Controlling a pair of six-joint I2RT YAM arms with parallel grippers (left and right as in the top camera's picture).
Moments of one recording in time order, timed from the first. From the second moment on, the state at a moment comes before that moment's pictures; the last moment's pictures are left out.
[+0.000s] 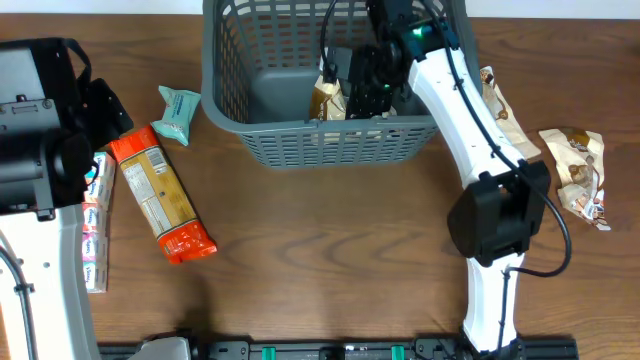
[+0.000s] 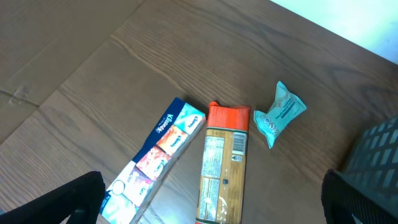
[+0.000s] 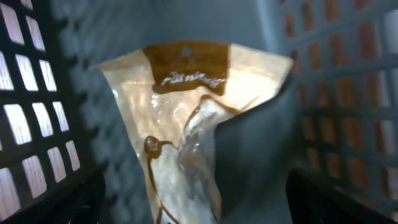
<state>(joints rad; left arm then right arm) 0.12 1.35 1.76 -1.29 -0.37 -0.36 0.34 2.19 2.15 -1.14 -0.25 -1.00</state>
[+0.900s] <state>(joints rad) 0.12 1.35 1.76 -1.29 -0.37 -0.38 -0.19 2.09 2.60 -1.25 0.03 -0.28</state>
